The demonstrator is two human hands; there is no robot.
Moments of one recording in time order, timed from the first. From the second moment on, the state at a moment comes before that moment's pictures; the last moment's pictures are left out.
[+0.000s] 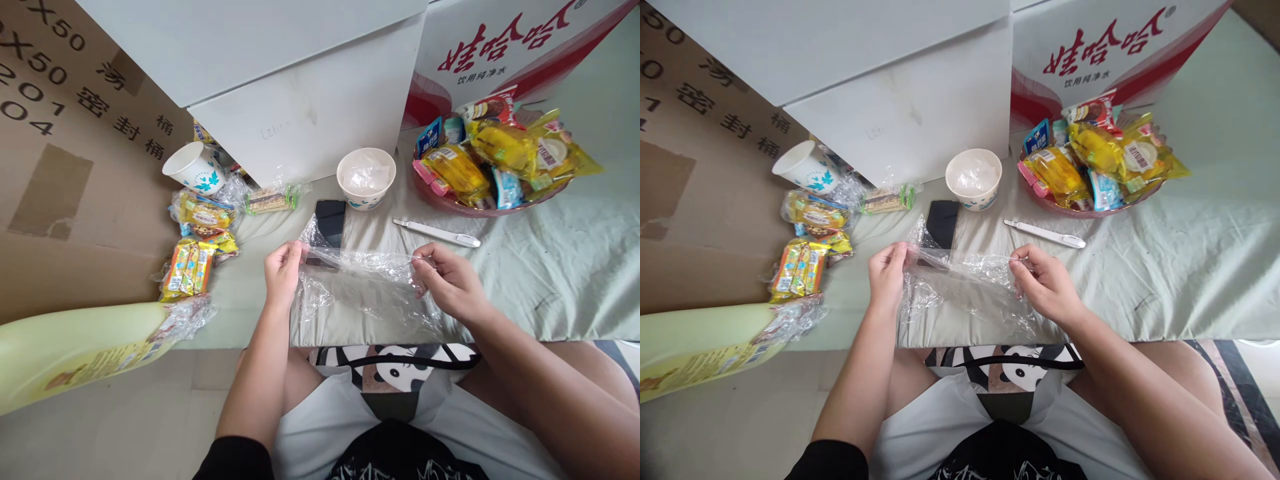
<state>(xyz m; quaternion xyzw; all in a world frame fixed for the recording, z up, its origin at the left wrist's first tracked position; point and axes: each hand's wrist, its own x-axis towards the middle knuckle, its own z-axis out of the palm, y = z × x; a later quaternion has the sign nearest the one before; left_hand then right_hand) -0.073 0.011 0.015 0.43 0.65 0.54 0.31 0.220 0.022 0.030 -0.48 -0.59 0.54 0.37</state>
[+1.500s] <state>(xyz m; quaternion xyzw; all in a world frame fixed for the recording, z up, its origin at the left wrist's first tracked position) -0.069 0.011 0.023 0.47 0.67 0.48 0.31 0.223 0.023 0.024 -0.51 -0.60 0.51 0.34</state>
